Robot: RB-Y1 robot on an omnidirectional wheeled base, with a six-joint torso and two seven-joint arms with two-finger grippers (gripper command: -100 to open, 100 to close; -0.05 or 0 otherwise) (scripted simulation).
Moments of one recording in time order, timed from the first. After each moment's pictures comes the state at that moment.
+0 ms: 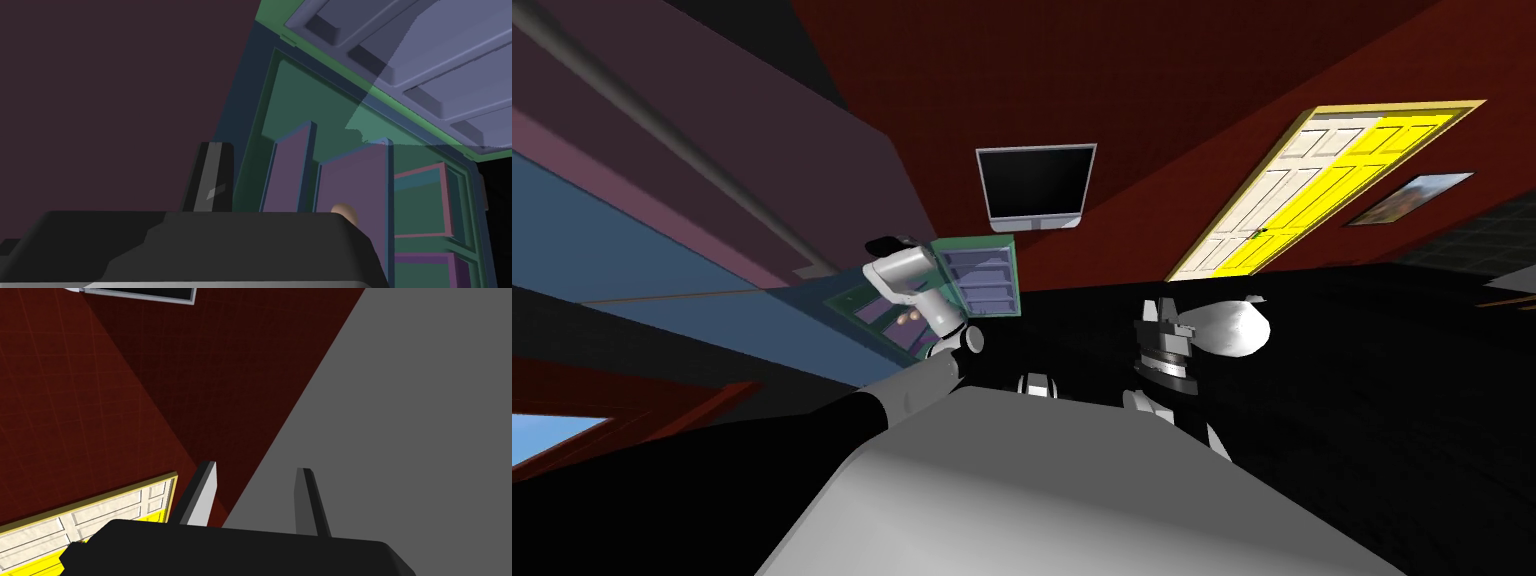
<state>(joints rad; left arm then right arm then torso) -0.81 0.13 0.75 -2.02 -0.31 1.10 0.31 0.55 -0.01 -0.06 -2.20 0.00 -0.62 0.00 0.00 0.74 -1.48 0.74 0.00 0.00</state>
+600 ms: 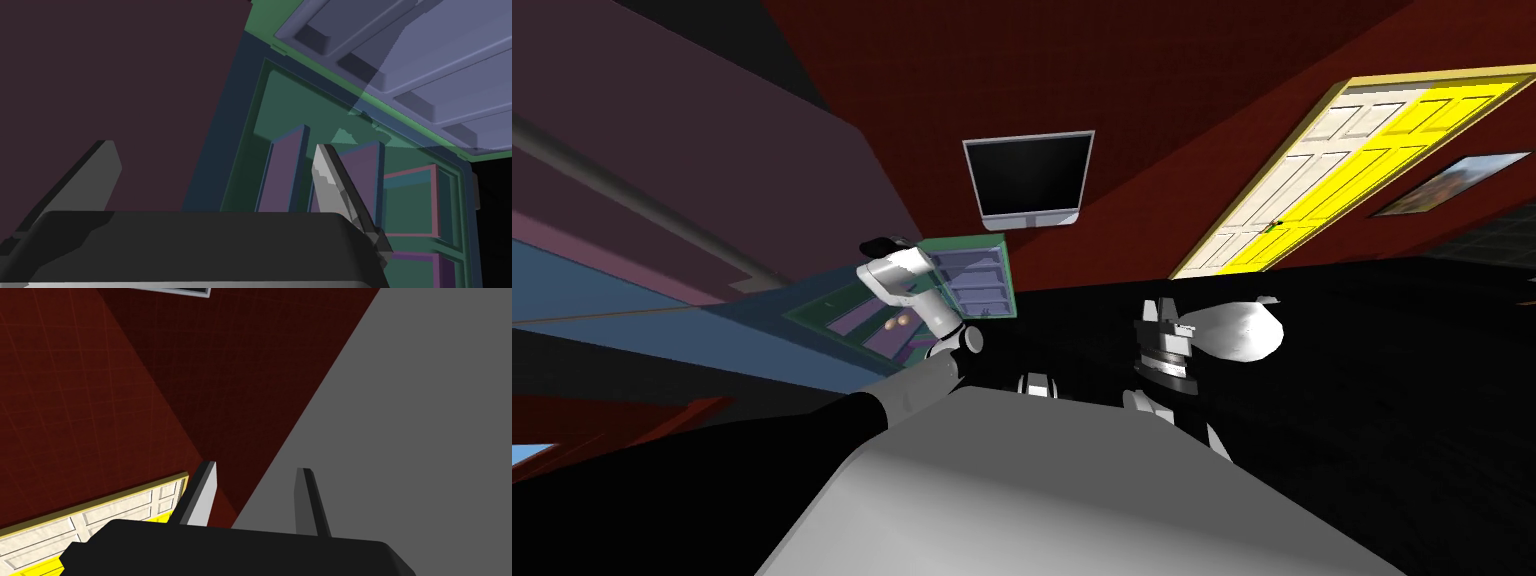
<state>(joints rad) -0.80 0.14 0.77 -2.03 -0.34 1.10 0.31 0.55 -0.01 -0.06 -2.20 0.00 -0.62 0.00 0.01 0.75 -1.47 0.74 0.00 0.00</state>
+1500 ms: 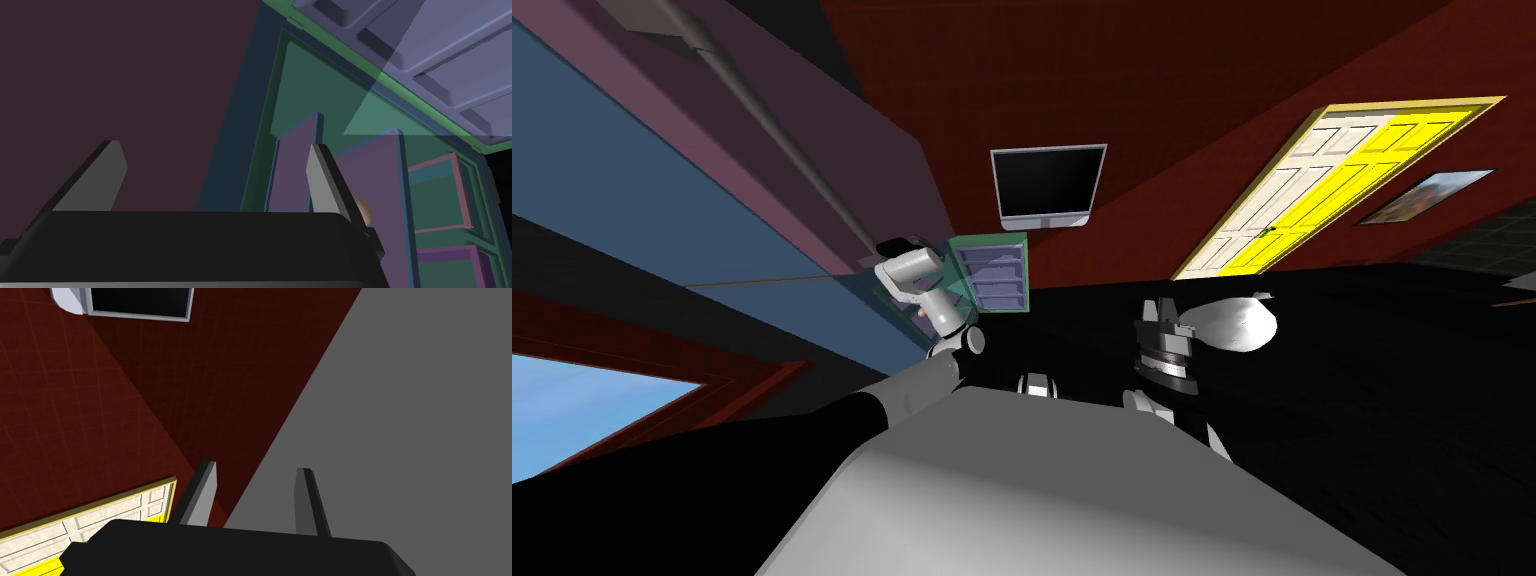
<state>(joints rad) -0.81 0.12 0.73 -1.97 -0.24 1.07 0.31 0.55 -0.01 -0.06 -2.20 0.00 -0.62 0.00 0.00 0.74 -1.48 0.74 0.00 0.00</state>
